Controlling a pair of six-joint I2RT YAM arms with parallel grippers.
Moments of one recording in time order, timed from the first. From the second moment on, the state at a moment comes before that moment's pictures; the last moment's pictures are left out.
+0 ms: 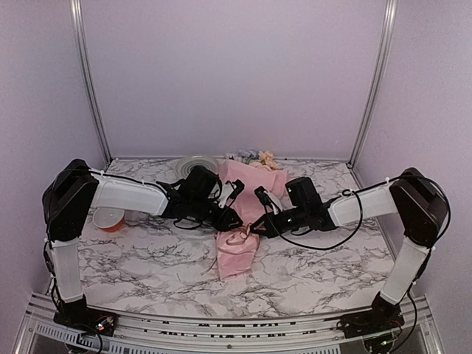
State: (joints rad) left arm -0.82 1.97 1.25 -0.01 0.31 -0.16; right arm 0.65 1.76 0.88 0.19 -0.56 0.28
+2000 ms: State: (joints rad) left arm -0.88 1.95 1.22 0.05 0.23 -0.12; right arm 0.67 1.86 0.91 0.26 -0.64 0.31
